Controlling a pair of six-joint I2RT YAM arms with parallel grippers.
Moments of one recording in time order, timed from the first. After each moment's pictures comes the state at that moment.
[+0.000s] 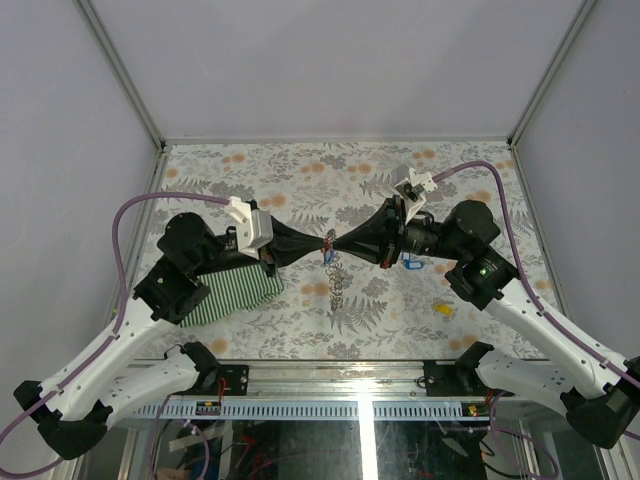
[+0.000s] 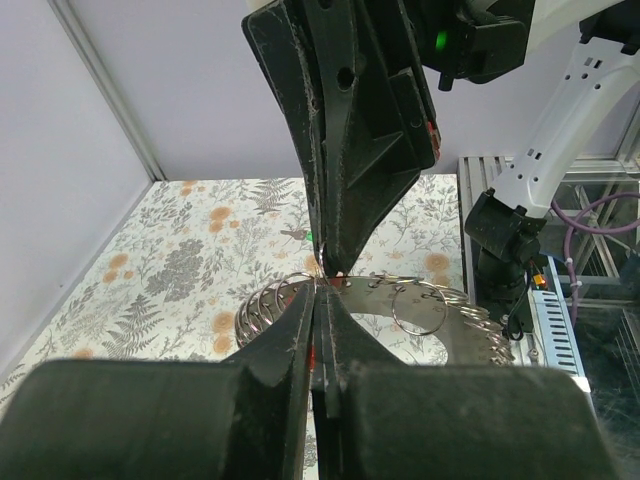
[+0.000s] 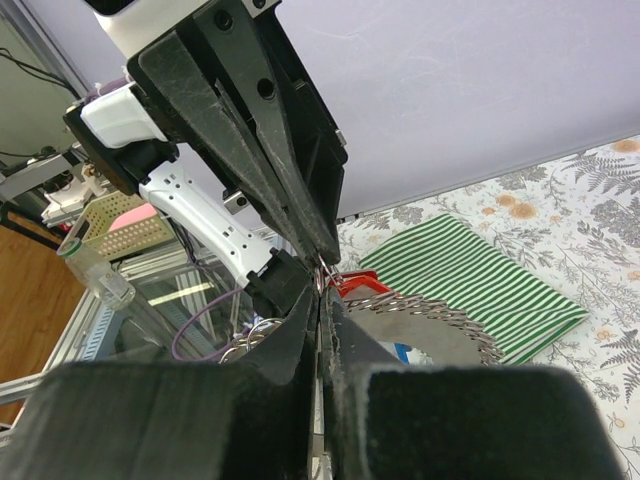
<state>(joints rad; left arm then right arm) -0.72 0.84 0.99 0.00 0.67 0.07 0.71 0.97 0.95 0.23 -0.75 0.46</state>
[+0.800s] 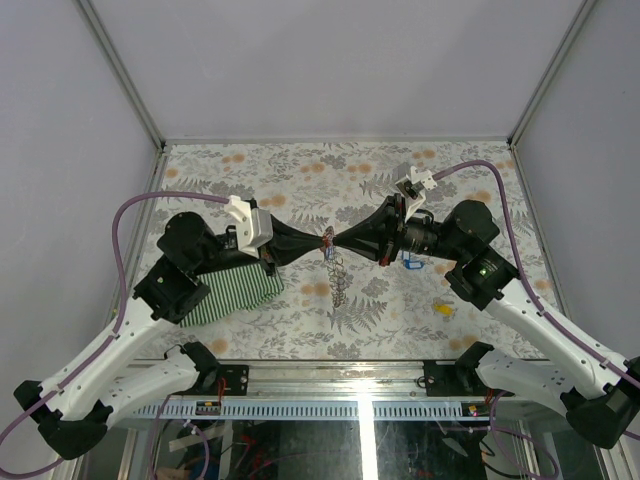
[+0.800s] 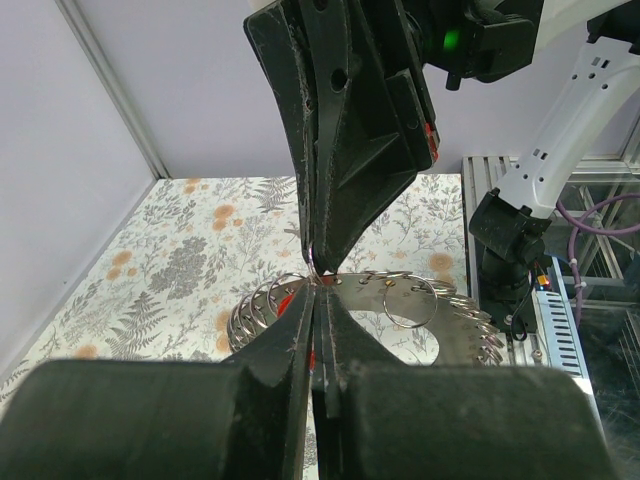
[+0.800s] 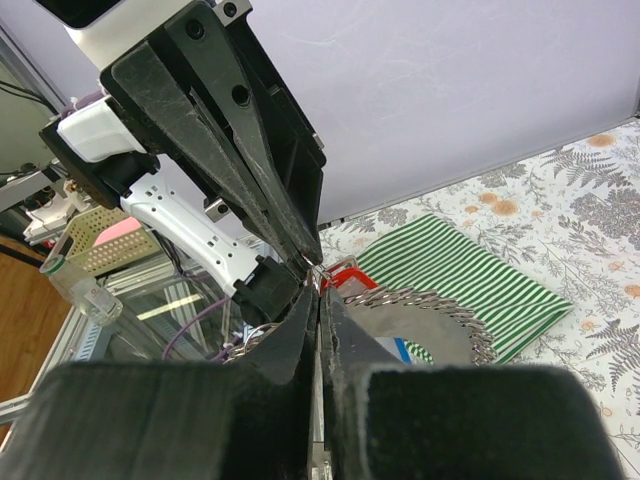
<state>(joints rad) -0.72 0.84 0.99 0.00 0.68 0.07 0.71 0.97 0.95 0.21 -0.69 0.46</state>
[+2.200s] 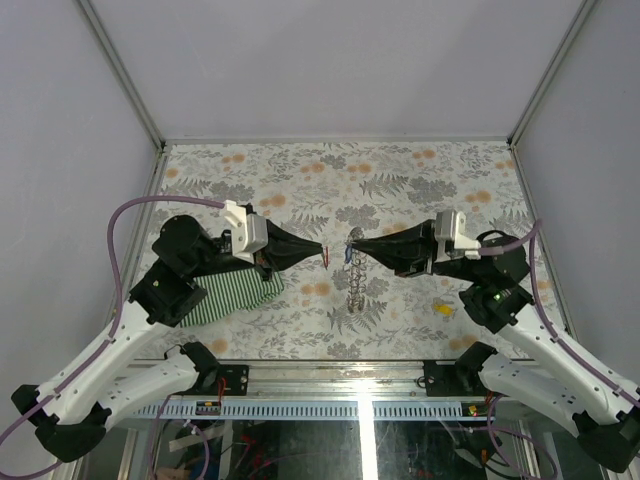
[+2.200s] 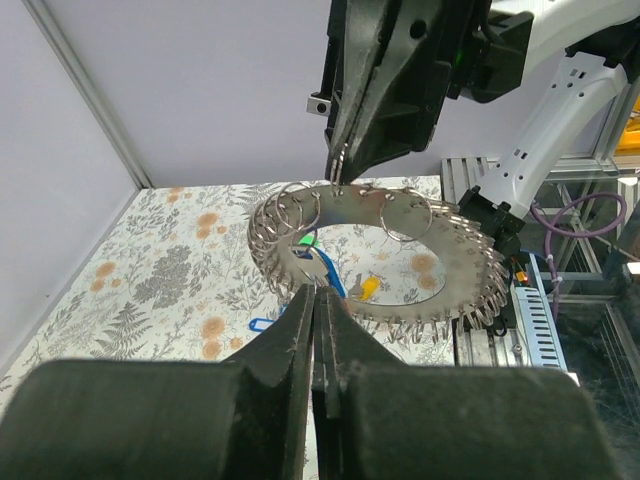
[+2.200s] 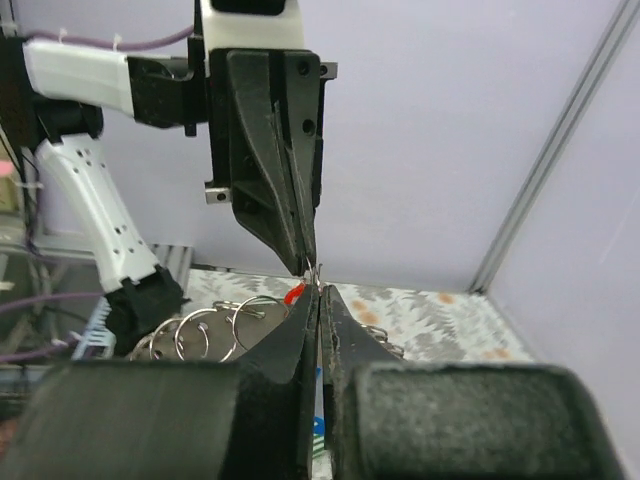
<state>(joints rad) -0.72 0.82 0.99 -0.01 0.71 0.06 0.71 0.79 0.79 0.45 -0.71 0.11</state>
